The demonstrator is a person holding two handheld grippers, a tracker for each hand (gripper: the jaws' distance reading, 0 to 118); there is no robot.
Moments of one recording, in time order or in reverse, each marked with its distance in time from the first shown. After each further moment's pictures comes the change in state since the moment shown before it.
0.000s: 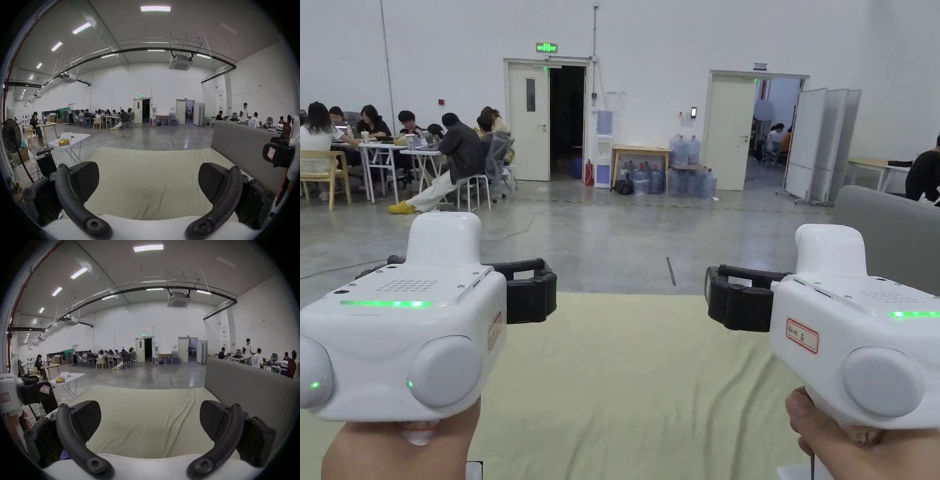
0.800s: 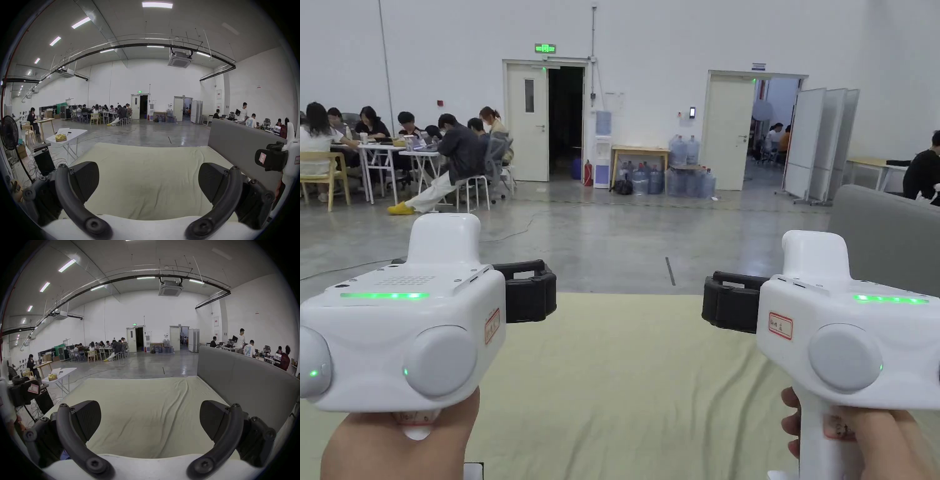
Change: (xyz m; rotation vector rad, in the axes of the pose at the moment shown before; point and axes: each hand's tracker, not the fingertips) left arm -0.001 0.001 -0.002 -0.062 -0.024 0.006; right arm -0.005 -0.001 -0.008 -0.097 -0.090 -0.028
